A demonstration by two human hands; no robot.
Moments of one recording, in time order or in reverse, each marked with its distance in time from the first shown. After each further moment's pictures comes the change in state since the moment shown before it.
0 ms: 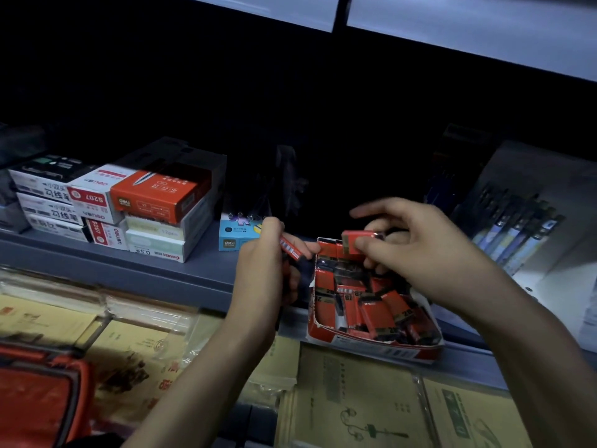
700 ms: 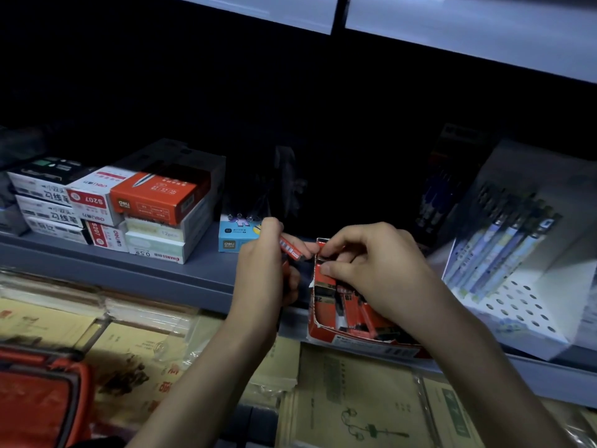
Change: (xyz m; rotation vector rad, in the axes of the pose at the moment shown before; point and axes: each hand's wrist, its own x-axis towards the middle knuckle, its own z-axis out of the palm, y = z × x) left_hand 0.003 -0.003 0.000 0.000 0.022 -0.012; right_hand -0.001 0.005 0.037 -0.219 0.100 -0.003
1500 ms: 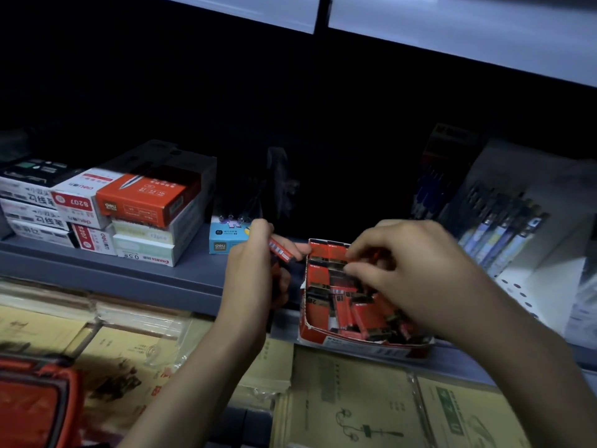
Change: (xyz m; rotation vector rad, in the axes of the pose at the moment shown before) left_hand -0.008 0.007 0.001 0.023 -0.016 0.008; right_hand -0.016 -0.002 -0.043 -0.375 -0.055 -0.154
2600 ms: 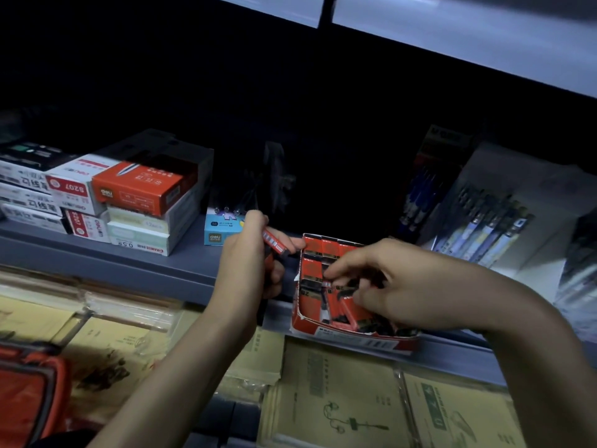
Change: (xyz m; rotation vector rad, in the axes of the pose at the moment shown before) left_hand 0.005 -0.004 -0.003 -0.054 -0.017 0.010; right_hand 0.004 0.007 -0.008 0.165 -0.525 0.016
